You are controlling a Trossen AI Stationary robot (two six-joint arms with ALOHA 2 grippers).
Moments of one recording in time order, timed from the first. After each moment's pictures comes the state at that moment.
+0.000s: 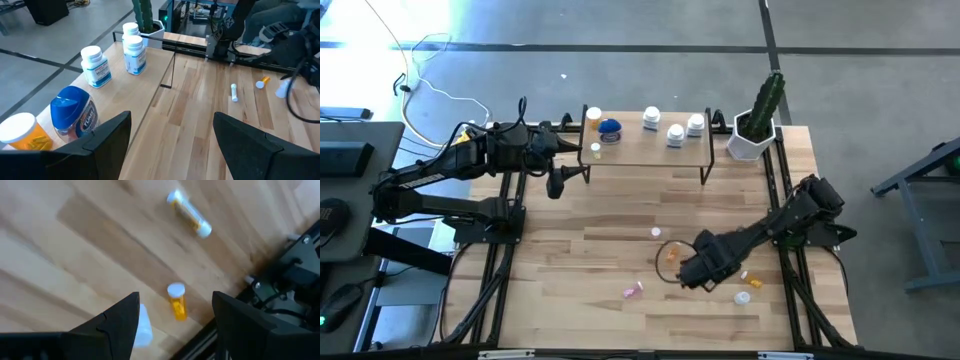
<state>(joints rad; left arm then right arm) 0.38 0.86 1.03 -0.59 -0.04 -0.03 0.51 1.82 1.57 -1.57 -0.03 1.28</state>
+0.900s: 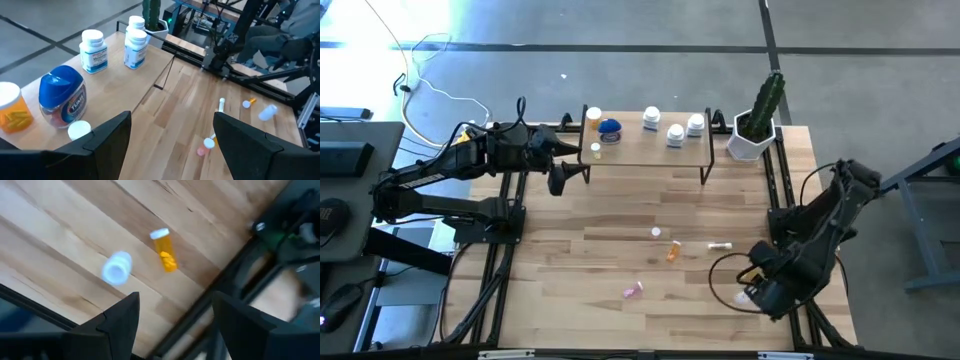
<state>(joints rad) 0.38 0.86 1.03 -0.58 -0.04 -0.26 0.91 1.46 1.31 -1.48 0.00 1.79</state>
